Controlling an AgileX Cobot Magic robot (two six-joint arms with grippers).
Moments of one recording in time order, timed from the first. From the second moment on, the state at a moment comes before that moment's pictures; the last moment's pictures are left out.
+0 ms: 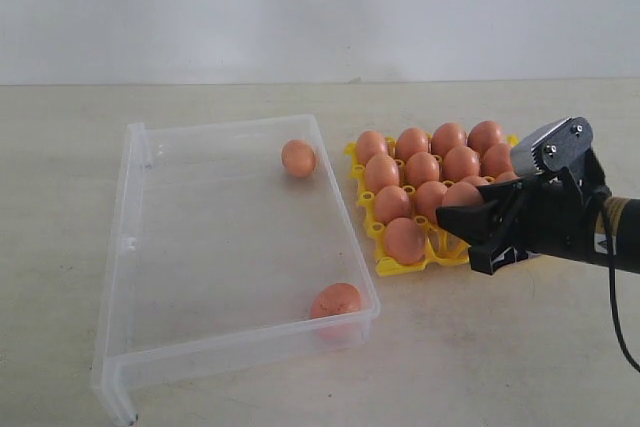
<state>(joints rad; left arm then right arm) 0.02 0.00 0.00 0.31 0.34 -0.09 0.01 1.87 -0.56 -0.95 -0.92 0.41</state>
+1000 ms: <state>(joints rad) 0.02 0.00 0.00 0.31 0.34 -0.09 0.09 1.87 -0.56 -0.85 -0.84 0.30</state>
